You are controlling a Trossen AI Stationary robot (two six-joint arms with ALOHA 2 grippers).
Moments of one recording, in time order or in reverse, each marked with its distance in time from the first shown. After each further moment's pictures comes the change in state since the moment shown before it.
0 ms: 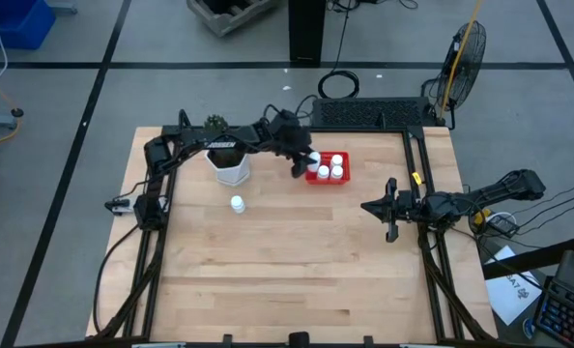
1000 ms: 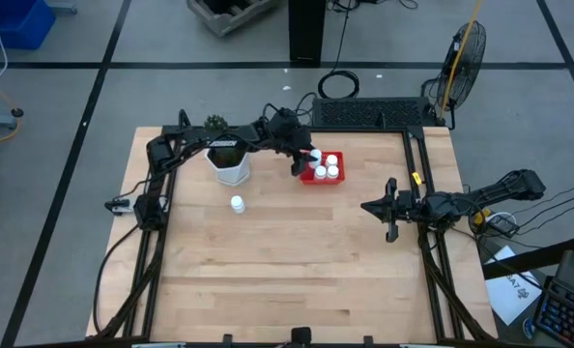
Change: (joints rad) left arm 0.021 0.027 -0.001 0.075 0.027 0.044; right arm 0.000 0.000 0.000 0.000 0.000 0.000
